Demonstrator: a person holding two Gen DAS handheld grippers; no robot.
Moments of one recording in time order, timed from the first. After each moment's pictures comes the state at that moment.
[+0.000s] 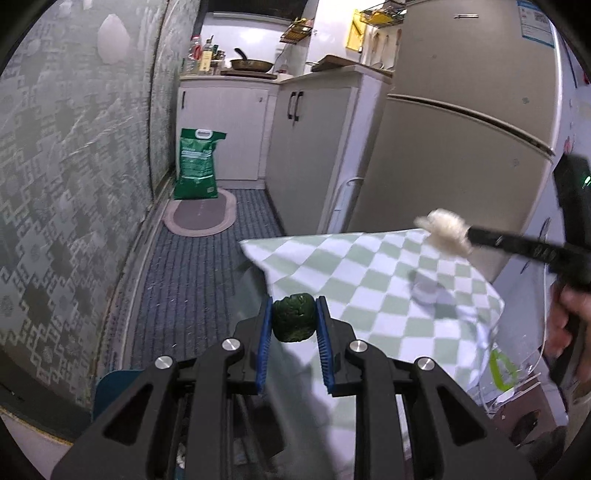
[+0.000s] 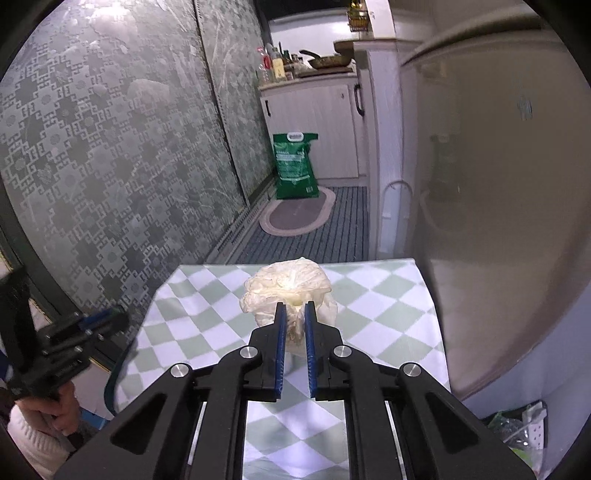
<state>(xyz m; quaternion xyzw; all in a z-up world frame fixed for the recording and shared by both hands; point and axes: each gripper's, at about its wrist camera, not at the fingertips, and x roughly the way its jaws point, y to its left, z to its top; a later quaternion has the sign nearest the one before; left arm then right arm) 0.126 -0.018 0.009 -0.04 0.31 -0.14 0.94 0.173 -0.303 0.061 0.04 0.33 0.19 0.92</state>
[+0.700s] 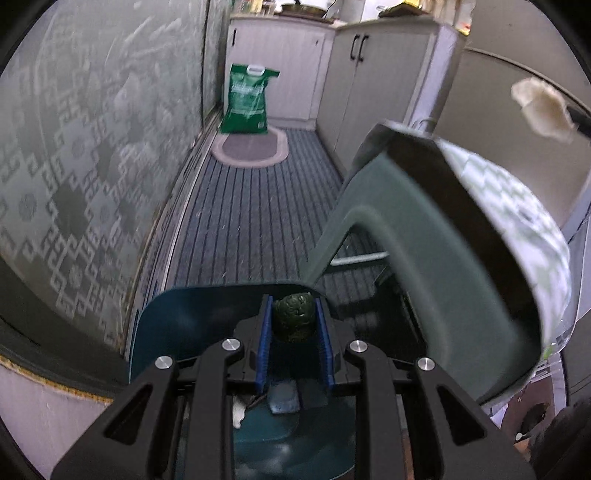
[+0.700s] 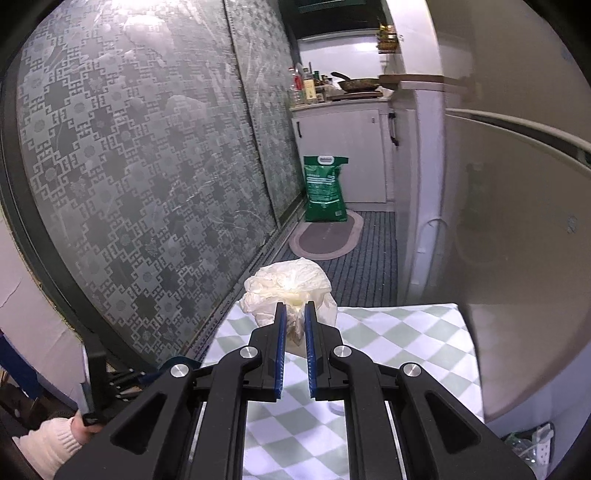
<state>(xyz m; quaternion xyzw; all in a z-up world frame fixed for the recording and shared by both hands) 0.120 0.076 -0.088 -0.05 0.42 -0.07 0.91 0.163 -0.252 0.105 0.04 0.30 0.23 0.93</state>
